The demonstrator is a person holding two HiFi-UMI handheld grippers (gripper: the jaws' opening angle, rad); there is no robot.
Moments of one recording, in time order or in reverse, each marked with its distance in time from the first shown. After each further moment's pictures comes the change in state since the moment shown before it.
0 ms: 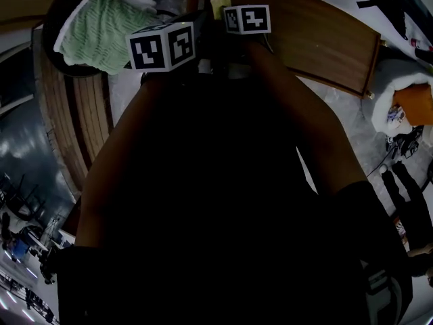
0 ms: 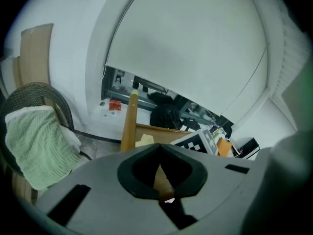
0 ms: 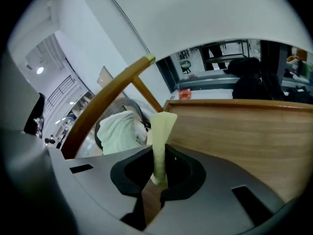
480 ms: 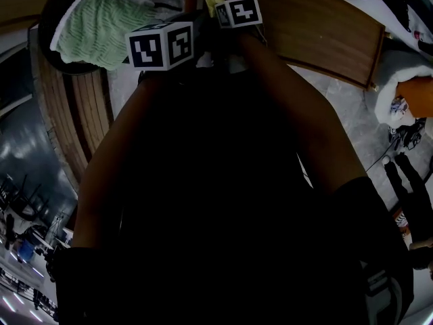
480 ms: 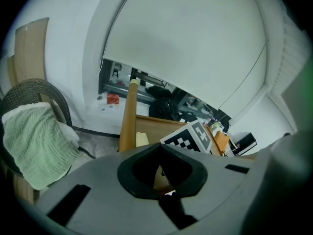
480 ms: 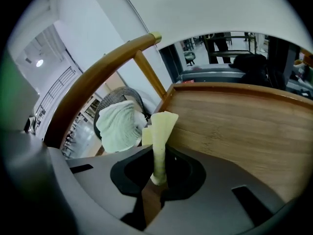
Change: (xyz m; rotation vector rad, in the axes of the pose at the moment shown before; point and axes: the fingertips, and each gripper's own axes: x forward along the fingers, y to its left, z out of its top) left arm 0.002 0.011 -0.026 0.013 0.067 -0.029; right arm 0.030 0.011 -0.026 -0.067 0.088 -0.009
